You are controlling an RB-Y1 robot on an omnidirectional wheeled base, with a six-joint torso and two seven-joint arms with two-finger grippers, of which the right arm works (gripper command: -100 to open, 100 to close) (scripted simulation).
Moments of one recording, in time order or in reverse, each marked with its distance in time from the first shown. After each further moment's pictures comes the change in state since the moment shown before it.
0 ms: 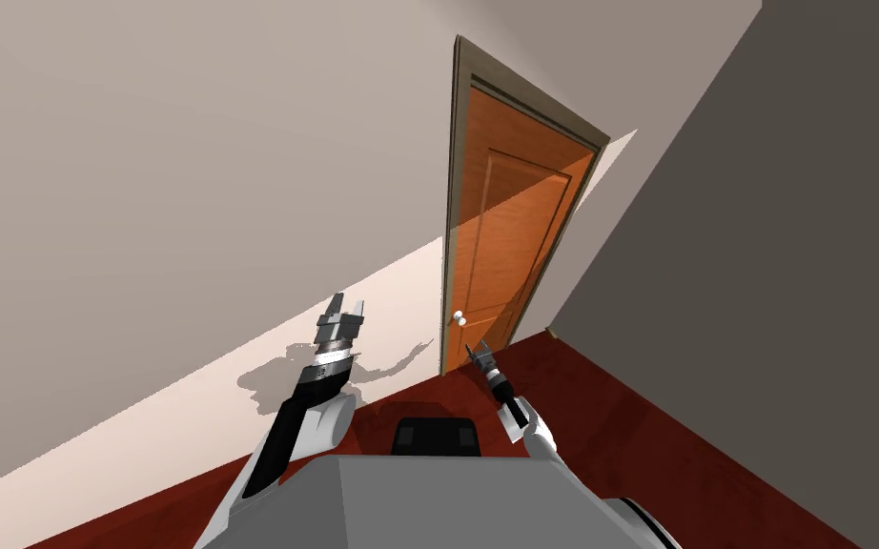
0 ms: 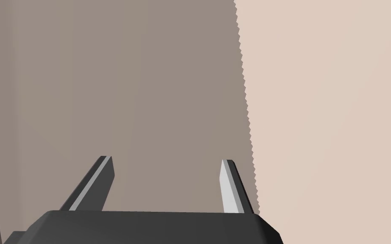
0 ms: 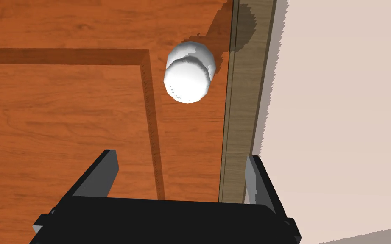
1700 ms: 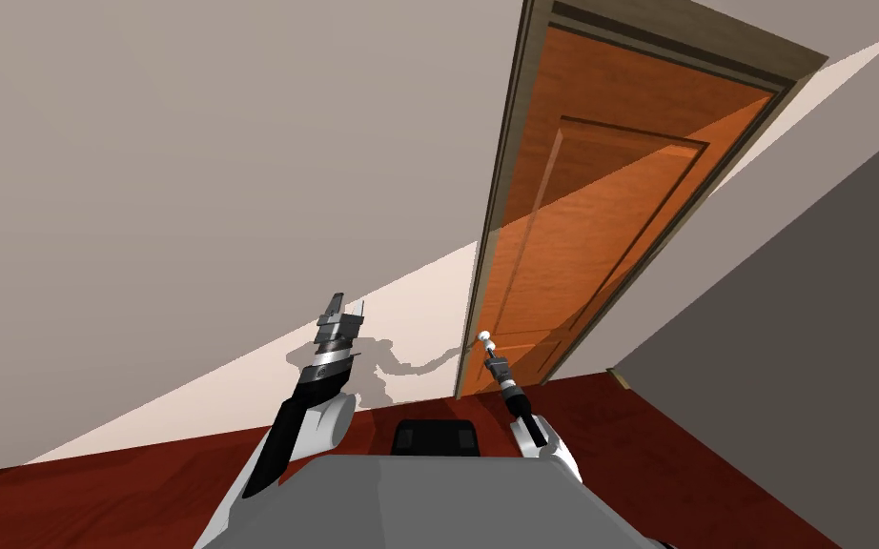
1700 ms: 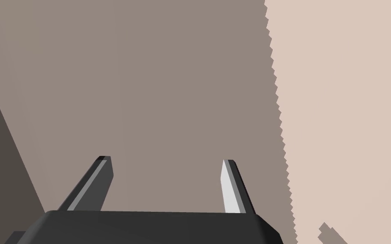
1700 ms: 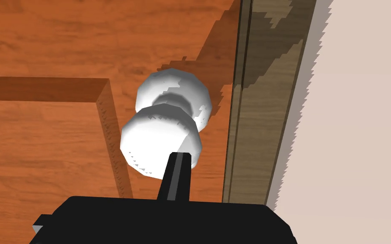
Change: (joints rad) arm 0.064 -0.015 -0.132 0.016 -0.051 -0.007 0.038
